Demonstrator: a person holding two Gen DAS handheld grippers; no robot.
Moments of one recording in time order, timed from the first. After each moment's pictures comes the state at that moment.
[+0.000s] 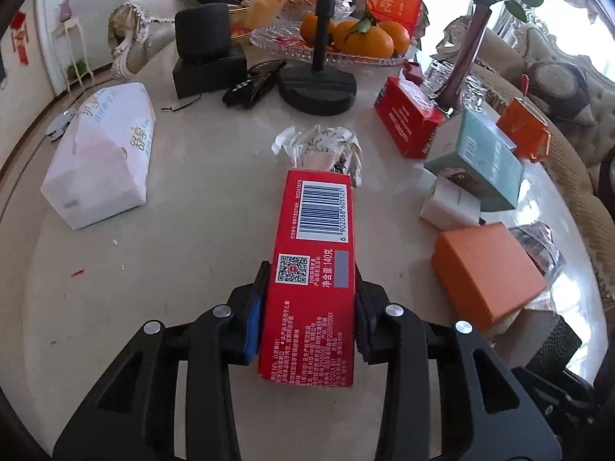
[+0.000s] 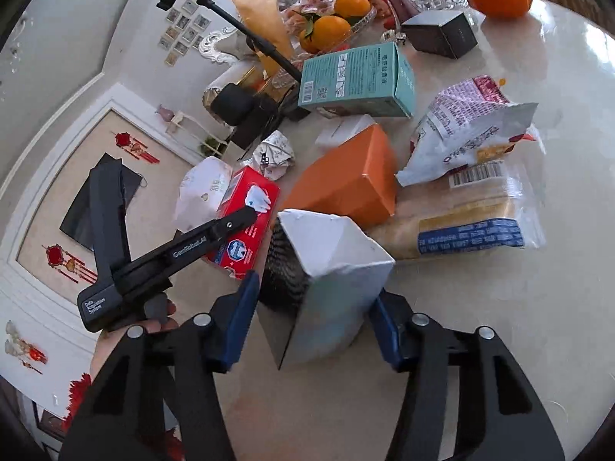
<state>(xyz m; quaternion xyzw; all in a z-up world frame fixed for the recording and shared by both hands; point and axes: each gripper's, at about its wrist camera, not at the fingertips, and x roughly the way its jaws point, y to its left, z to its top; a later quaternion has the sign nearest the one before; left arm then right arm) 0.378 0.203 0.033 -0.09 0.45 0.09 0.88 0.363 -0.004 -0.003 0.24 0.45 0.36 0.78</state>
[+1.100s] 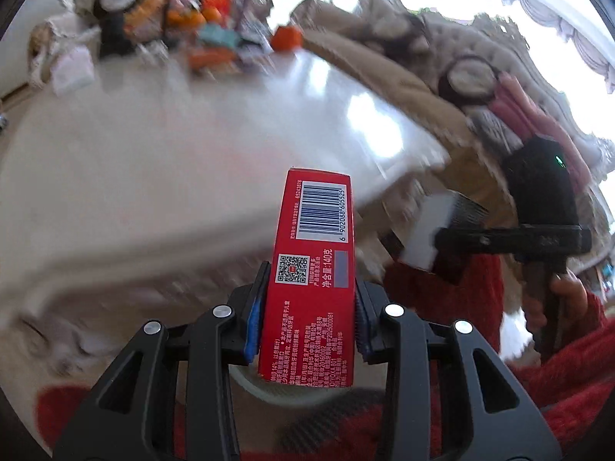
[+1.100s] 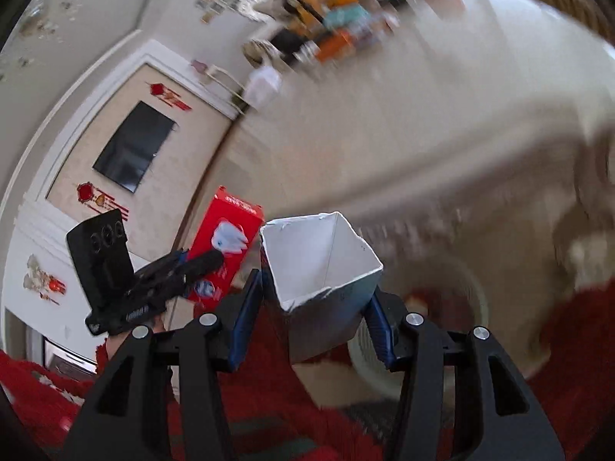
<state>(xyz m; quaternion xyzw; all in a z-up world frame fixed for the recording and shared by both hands) -0.002 0.008 0.033 -0.09 0.44 -0.15 0.88 0.089 -0.174 -0.016 0.19 0.52 0.40 0.73</state>
